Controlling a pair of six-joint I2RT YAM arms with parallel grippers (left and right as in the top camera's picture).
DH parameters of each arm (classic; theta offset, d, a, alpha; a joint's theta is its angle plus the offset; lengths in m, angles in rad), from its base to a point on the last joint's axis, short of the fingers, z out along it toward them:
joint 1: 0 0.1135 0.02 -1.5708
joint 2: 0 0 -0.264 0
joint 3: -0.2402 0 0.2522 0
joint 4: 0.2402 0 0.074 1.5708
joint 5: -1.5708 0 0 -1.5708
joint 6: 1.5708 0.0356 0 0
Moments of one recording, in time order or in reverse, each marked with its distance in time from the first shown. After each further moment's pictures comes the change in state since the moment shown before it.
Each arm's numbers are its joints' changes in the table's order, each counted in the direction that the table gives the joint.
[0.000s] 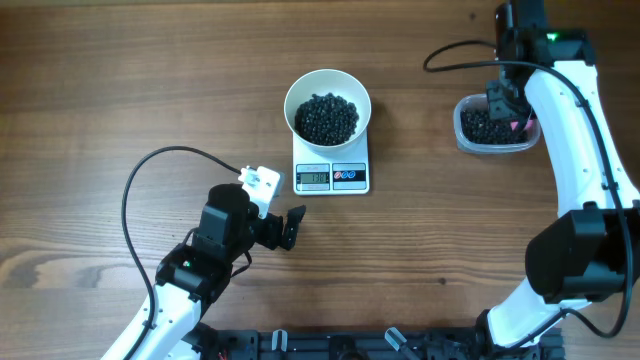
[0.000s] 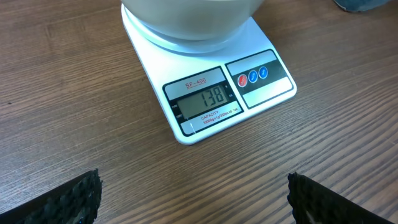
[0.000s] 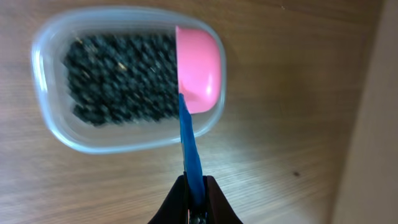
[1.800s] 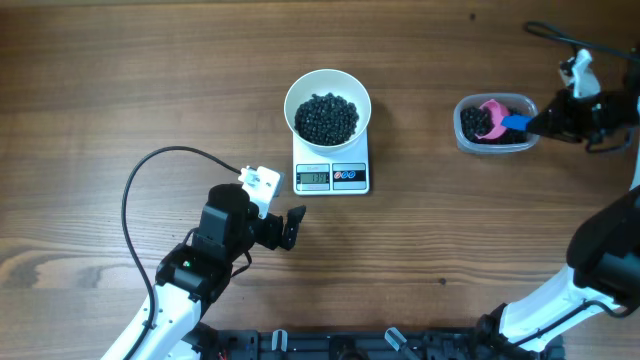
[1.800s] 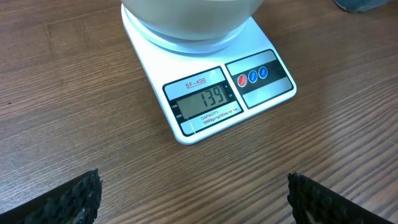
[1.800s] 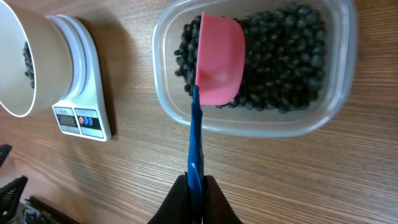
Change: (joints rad) left arm 0.000 0.000 0.000 0.000 0.000 0.000; right arm -0.498 0.070 -0.006 0.119 0.974 -0.333
